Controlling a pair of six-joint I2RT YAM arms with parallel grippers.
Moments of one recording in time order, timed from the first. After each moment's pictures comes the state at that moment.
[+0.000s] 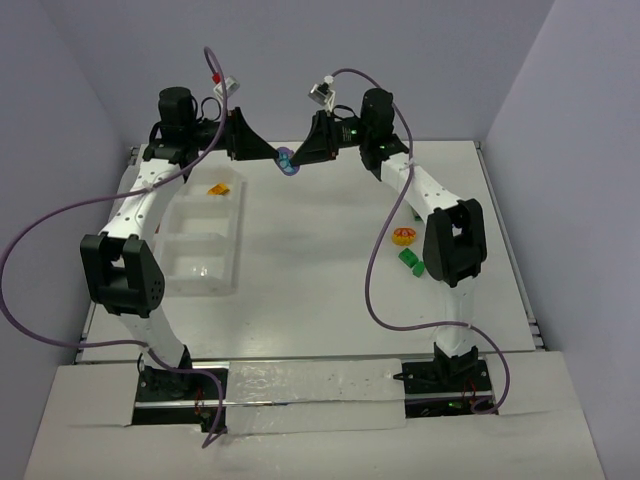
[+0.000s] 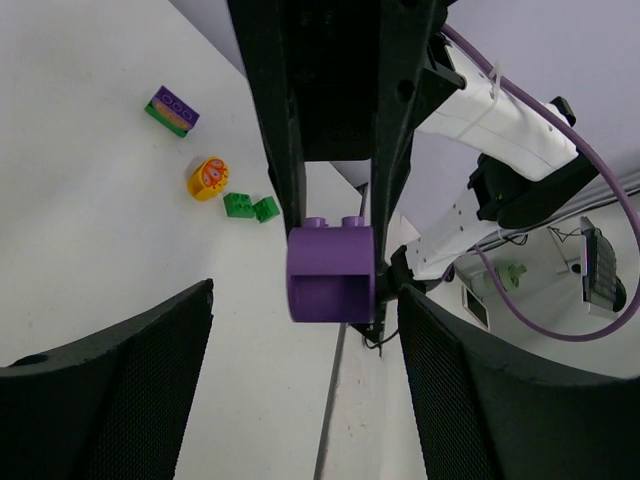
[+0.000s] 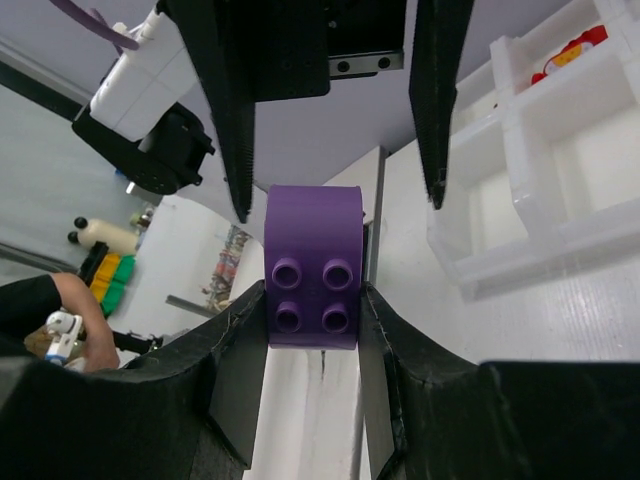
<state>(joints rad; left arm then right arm) -0.16 1.79 1.68 -0.12 1.25 -0.55 0.38 2.07 1.84 0.38 -1.37 0.99</state>
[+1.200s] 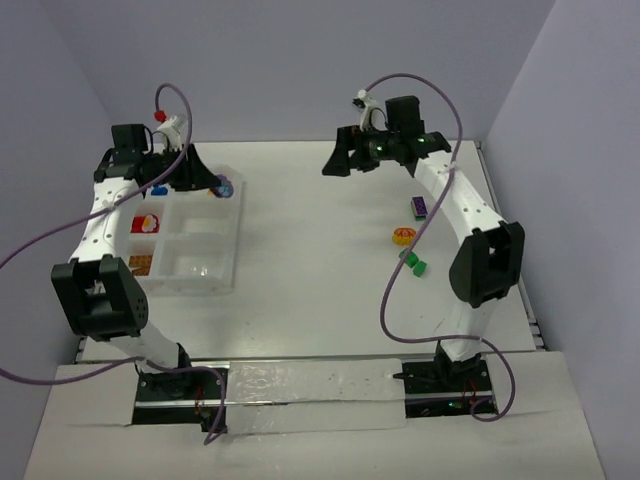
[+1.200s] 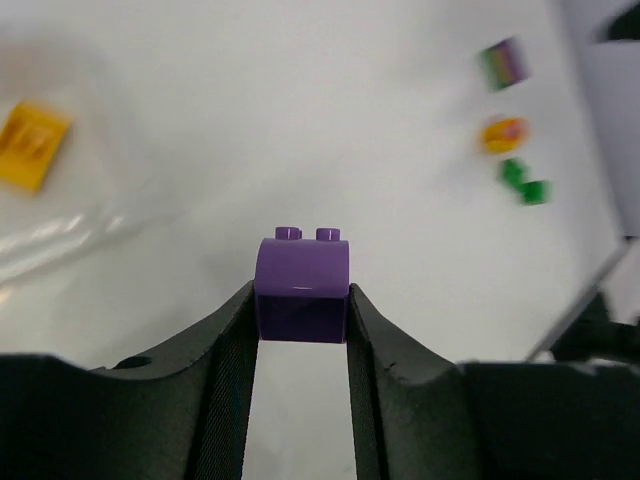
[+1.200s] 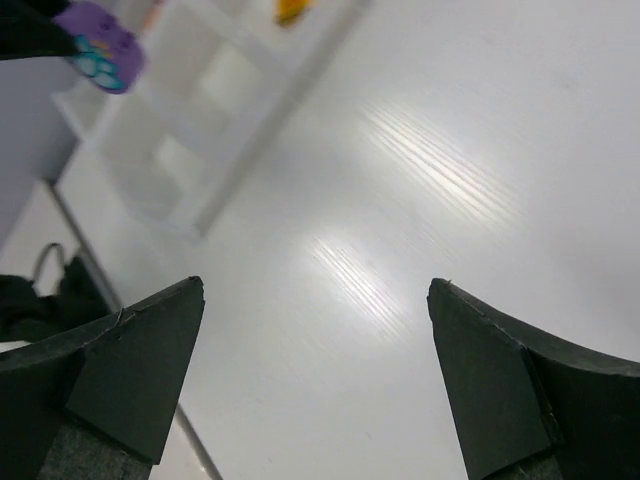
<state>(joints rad) 0.09 1.62 1.47 -0.63 0.75 -0.01 0.28 1.82 1.77 -0.59 -0.67 0.12</state>
